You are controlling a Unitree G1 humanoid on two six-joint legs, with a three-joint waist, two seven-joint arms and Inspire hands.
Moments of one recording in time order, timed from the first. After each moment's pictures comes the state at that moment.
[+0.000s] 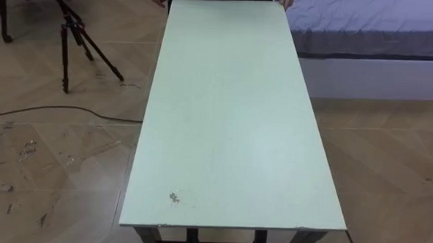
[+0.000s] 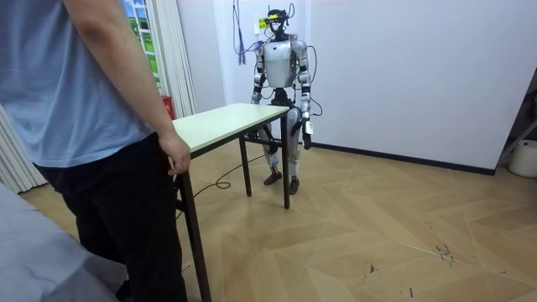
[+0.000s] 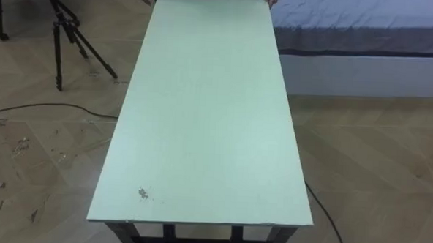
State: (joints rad) left arm 0.15 0.14 0.00 1.13 0.07 -0.11 0.10; right arm 0.10 -0.19 0.05 1.28 0.46 -0.02 0.20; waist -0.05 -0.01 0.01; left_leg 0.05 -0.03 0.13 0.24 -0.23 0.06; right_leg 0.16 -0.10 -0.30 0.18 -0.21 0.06
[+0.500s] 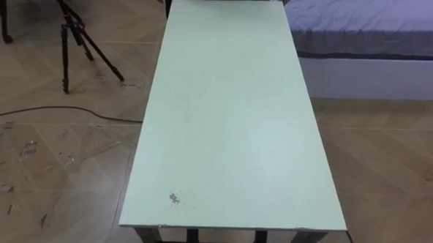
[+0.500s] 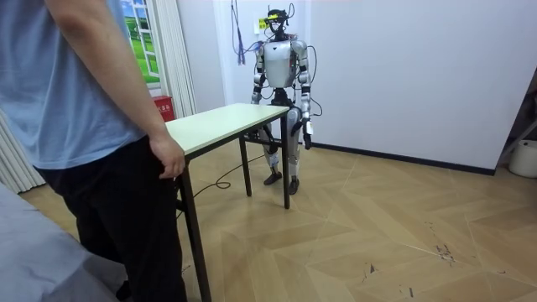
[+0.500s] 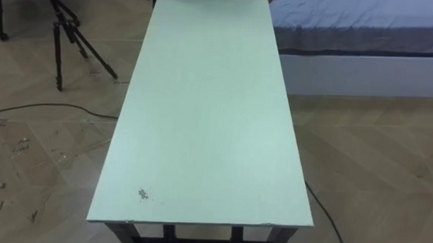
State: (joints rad) left arm 0.14 0.14 0.00 1.16 -0.07 -0.09 0.07; right arm 0.09 -0.19 0.04 1.29 0.47 0.00 0.22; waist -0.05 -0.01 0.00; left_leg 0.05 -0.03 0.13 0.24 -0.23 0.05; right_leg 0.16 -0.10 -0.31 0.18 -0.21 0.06
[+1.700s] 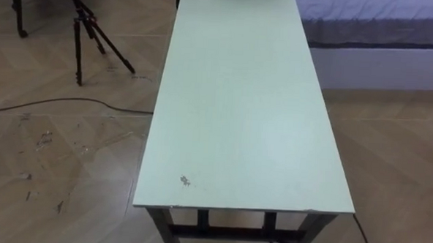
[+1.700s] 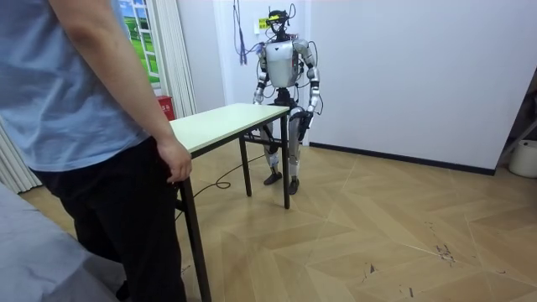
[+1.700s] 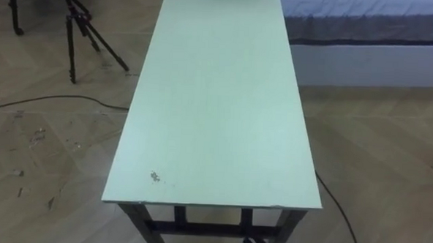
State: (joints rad) left arm 0.41 0.30 -0.25 0.72 -1.07 0.06 -0.32; right arm 0.37 -0.27 0.20 0.51 0.89 0.14 0.50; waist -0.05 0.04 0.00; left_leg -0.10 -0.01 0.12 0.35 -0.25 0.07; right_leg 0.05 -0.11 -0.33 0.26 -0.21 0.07
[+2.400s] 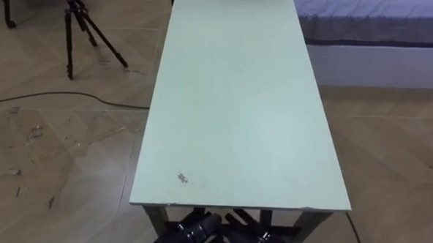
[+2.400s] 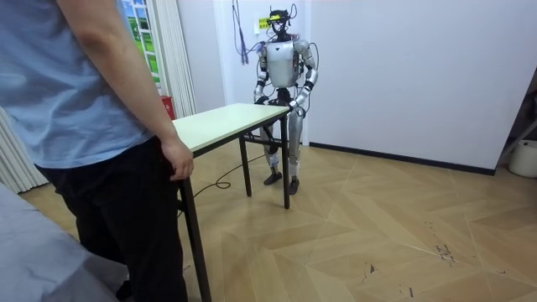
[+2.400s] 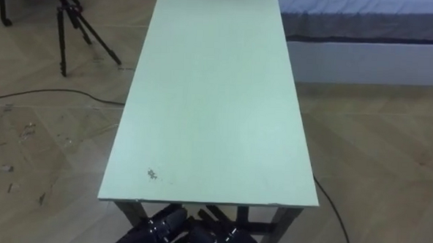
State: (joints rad) left arm 0.29 0.28 -0.42 0.37 -1.29 0.16 -0.37; right arm 0.30 -0.31 0.31 0.37 1.05 0.22 0.55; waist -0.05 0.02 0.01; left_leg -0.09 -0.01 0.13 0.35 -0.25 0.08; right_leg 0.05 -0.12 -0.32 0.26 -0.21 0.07
